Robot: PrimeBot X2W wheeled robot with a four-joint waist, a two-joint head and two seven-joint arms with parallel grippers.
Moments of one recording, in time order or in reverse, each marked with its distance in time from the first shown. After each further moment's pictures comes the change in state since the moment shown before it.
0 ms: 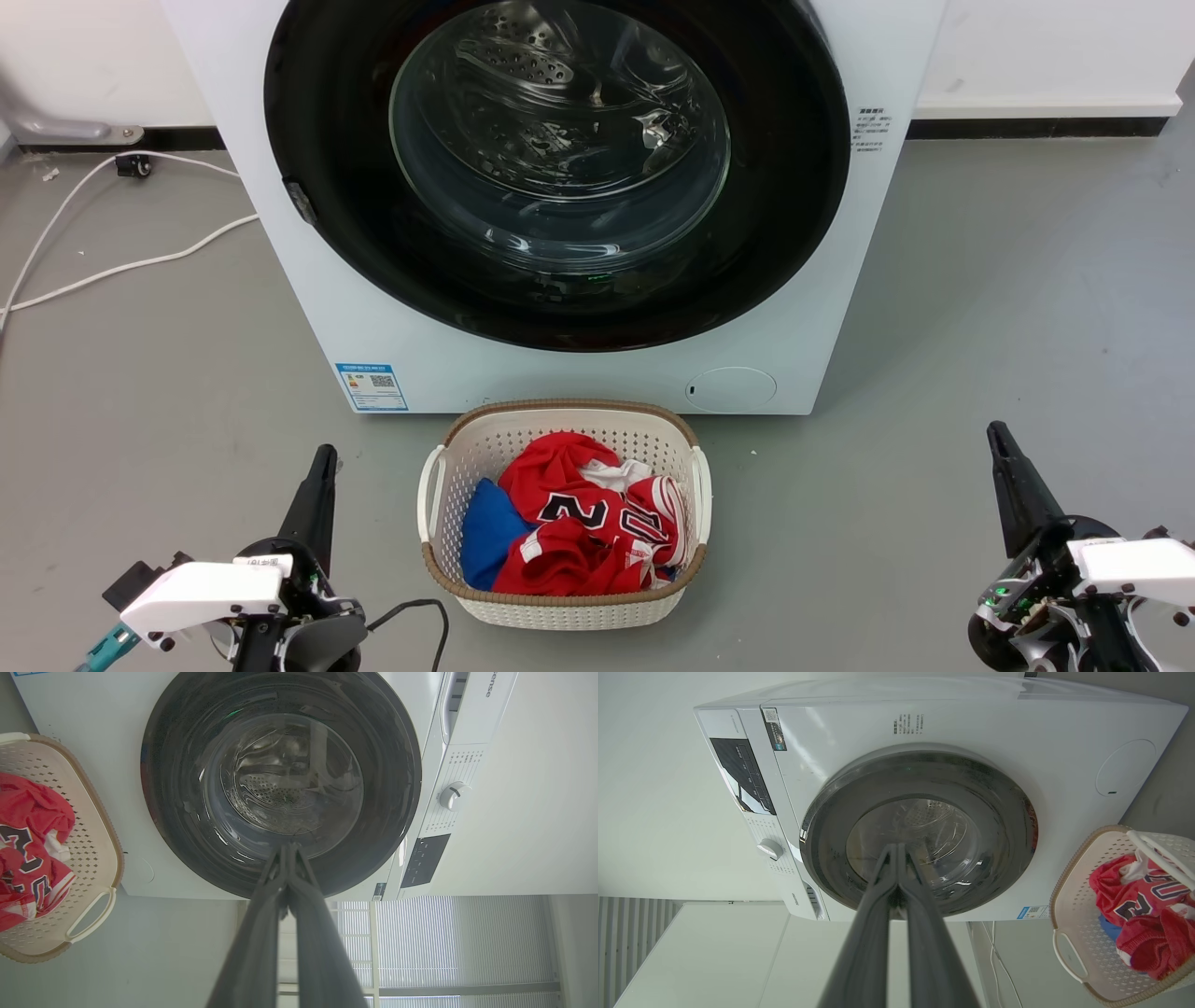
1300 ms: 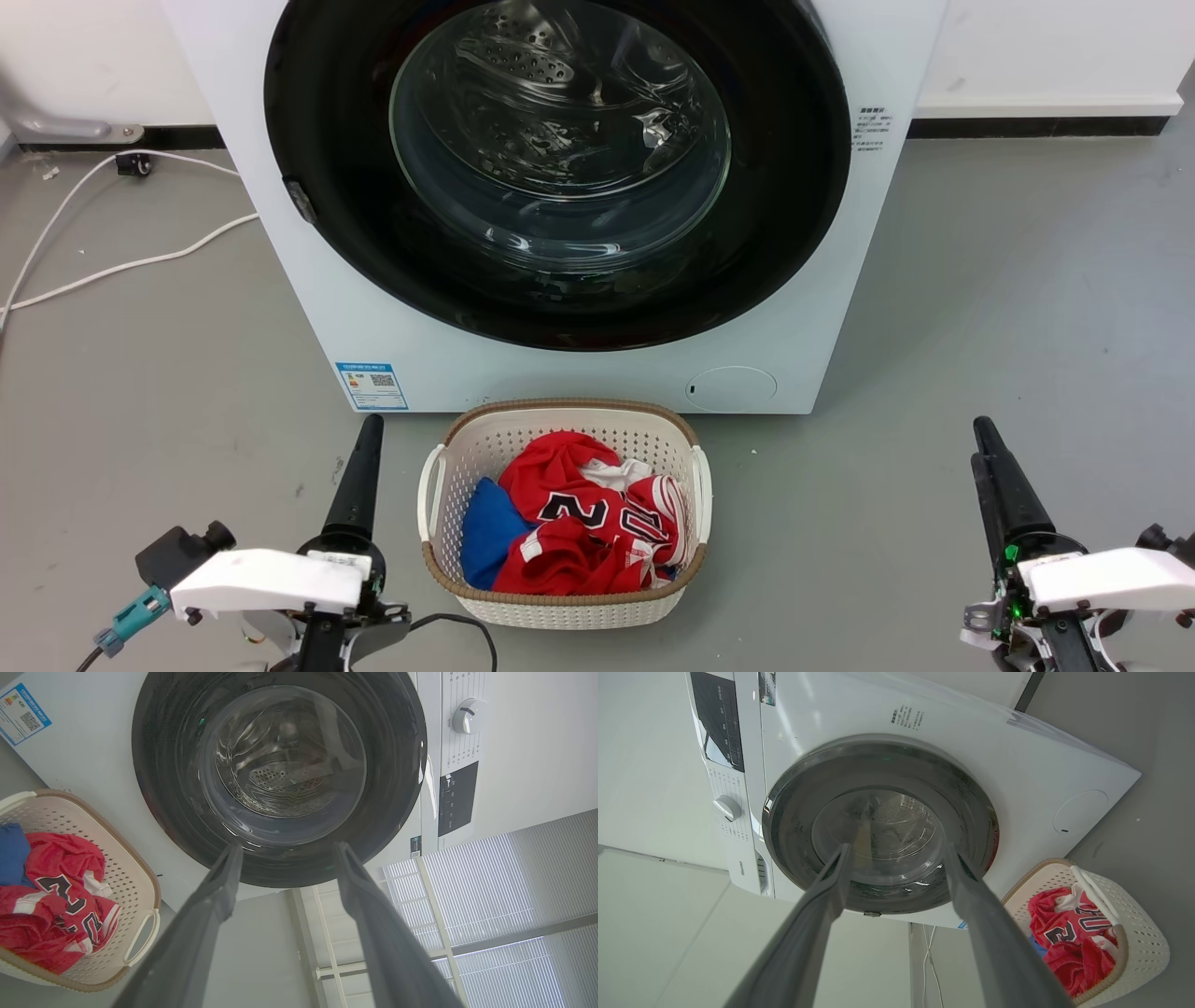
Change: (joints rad) left arm 0.023 -0.004 -0.106 -0.076 0.255 0.001 -0.088; right arm 0.047 -0.011 0.071 -0.054 -0.210 0.000 -0.086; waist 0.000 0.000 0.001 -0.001
